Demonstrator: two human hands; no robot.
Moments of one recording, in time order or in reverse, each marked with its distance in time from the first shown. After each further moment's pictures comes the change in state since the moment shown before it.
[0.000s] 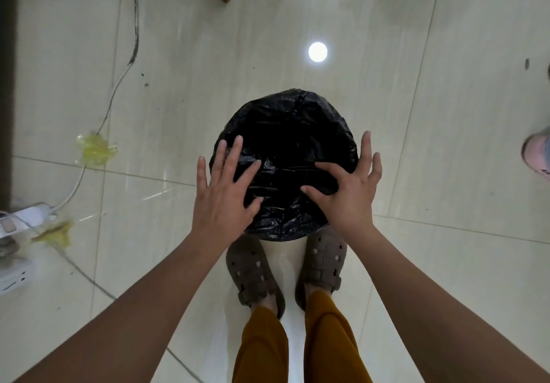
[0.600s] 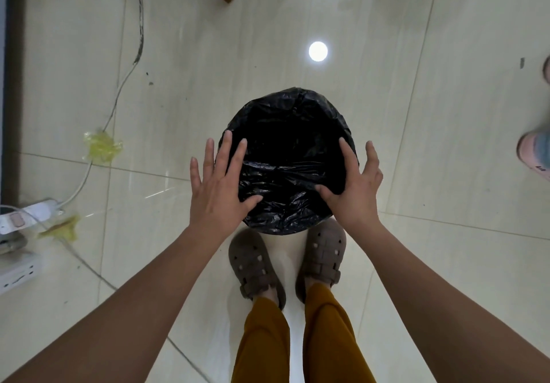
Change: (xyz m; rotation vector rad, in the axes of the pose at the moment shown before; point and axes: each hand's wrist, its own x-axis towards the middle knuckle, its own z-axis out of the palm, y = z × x) left_hand -0.008 -0.006 -0.010 -0.129 -0.075 -0.121; right_hand -0.011 0.005 -0.009 0.154 -0.041 0.083
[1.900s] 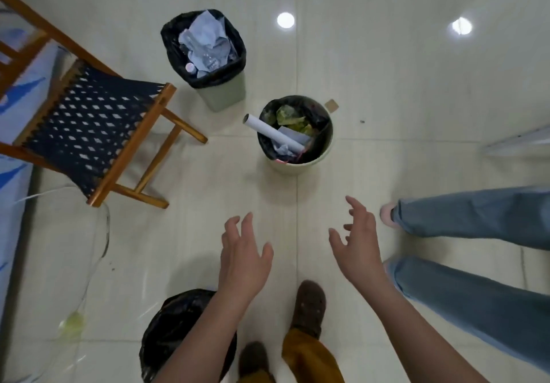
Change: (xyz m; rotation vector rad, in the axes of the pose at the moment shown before) left_hand 0.146 0.388 -0.298 -0.410 0.020 -0.061; right_hand 0.166 -0.060 -0.461 0.210 0.158 0.032
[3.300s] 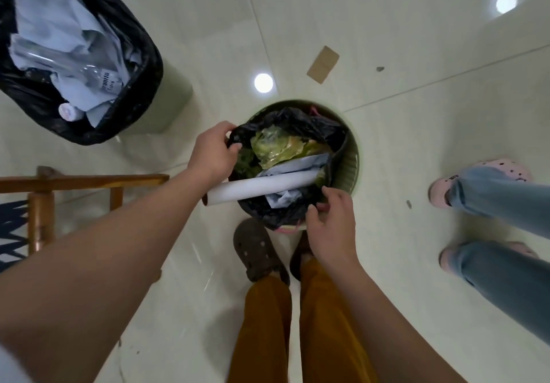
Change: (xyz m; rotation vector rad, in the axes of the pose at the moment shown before) left_hand 0.483 0.052 0.015 0.203 -0.258 0.149; right_hand 0.284 -0.017 0.139 0.214 0.054 0.509
